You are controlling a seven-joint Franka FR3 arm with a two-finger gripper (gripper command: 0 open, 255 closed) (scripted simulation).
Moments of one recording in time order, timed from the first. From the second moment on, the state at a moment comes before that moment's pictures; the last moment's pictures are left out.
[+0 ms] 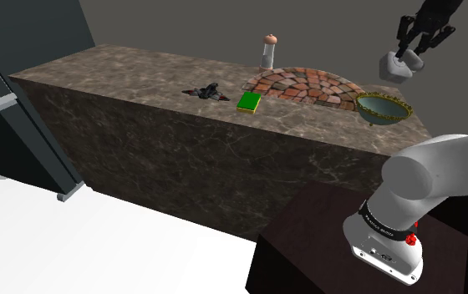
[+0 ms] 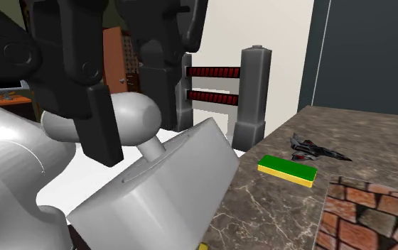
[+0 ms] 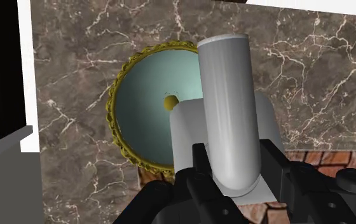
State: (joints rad) arm -0.38 -0.71 -0.45 -2.12 -0.14 1.42 0.21
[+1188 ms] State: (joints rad) arm -0.41 -0.77 -0.51 -2.37 -0.20 1.62 0.18
